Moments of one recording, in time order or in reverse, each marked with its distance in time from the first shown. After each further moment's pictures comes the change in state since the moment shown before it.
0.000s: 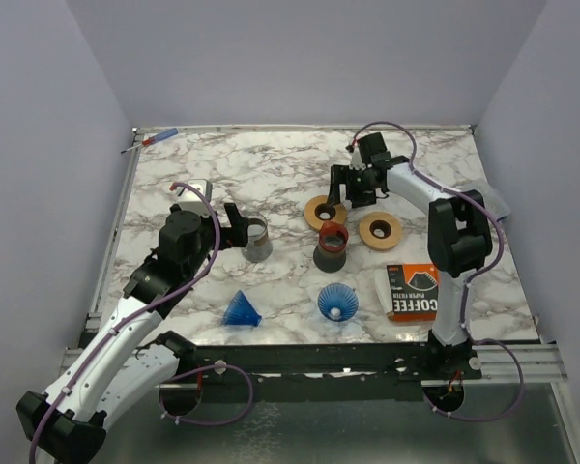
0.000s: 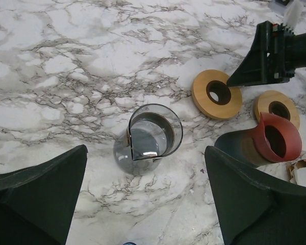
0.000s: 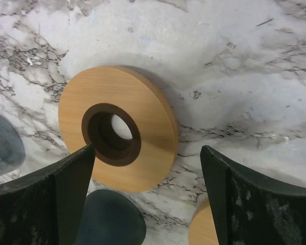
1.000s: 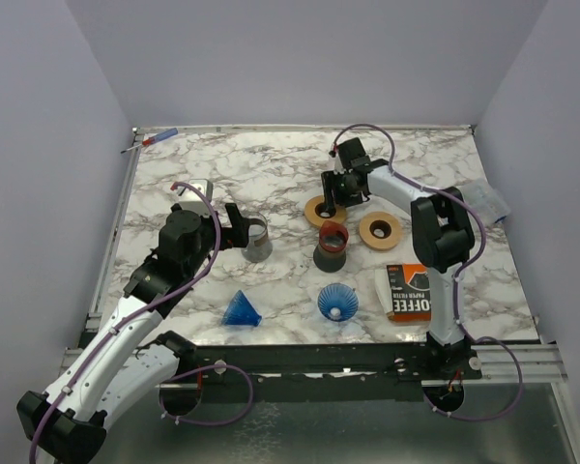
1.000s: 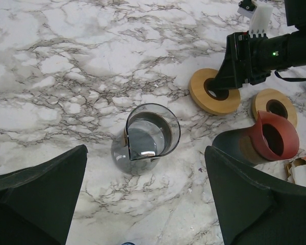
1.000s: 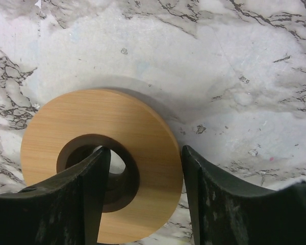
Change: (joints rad) left arm 0.006 0.003 0.000 0.005 0.016 0.000; right arm 0.100 0.135 0.087 0.002 0.187 -0.069
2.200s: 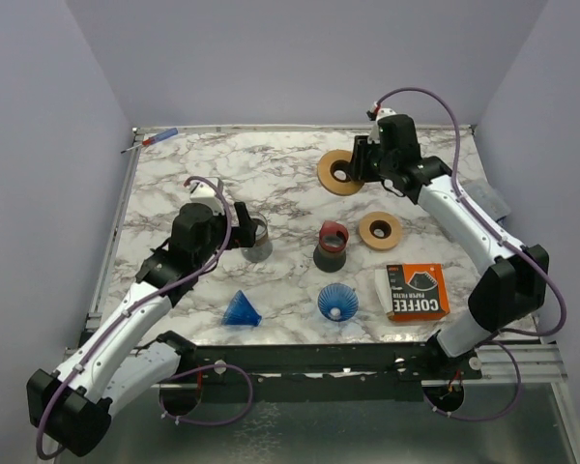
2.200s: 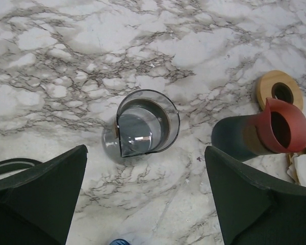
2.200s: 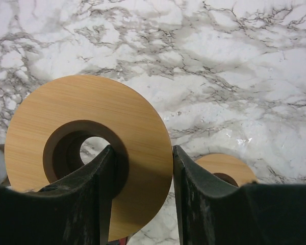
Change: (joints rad) left arm 0.008 0.097 -0.001 0.006 0.039 -0.027; right arm 0.003 -0.542 -0.158 0.037 0.134 0.045
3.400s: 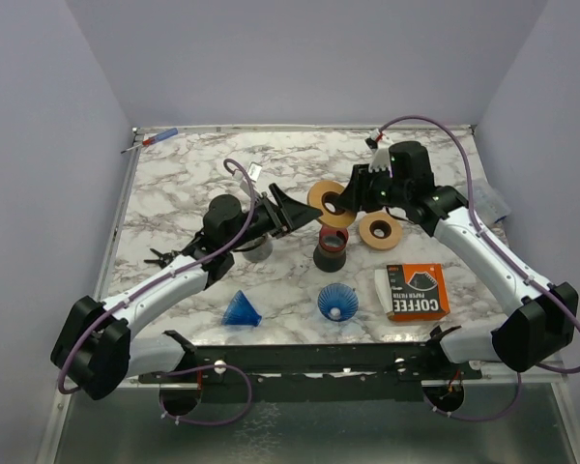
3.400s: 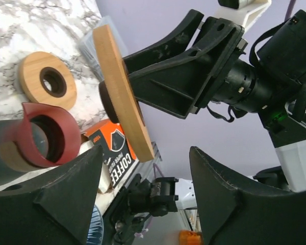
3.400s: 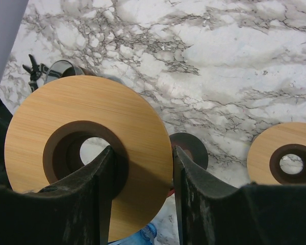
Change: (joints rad) left arm -0.121 0.349 -0.027 0.754 0.546 -0.726; right arm 0.032 -0.274 -0.263 0.029 -0.309 0.065
